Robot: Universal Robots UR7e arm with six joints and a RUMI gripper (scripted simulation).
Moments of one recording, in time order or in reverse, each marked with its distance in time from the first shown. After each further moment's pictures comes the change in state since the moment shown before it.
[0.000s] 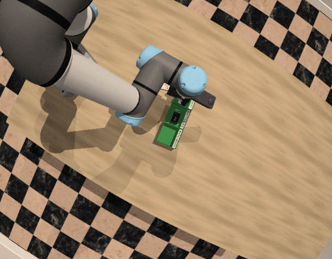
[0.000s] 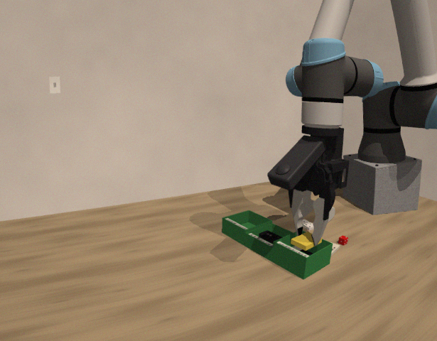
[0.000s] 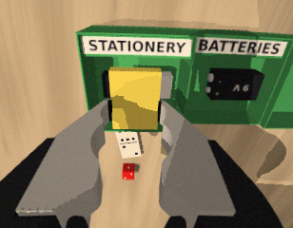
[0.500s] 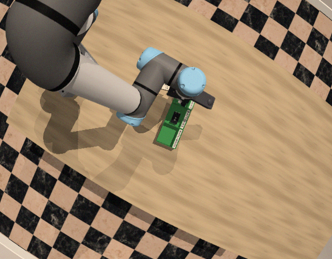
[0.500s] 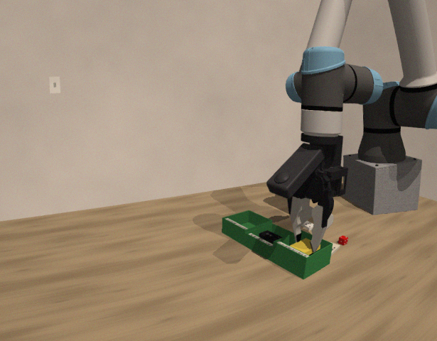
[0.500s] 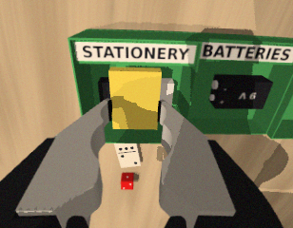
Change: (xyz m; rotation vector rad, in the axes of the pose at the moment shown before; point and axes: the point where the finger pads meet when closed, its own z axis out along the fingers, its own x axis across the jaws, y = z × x) arm 0.001 -0.001 0.014 0.004 0.001 0.000
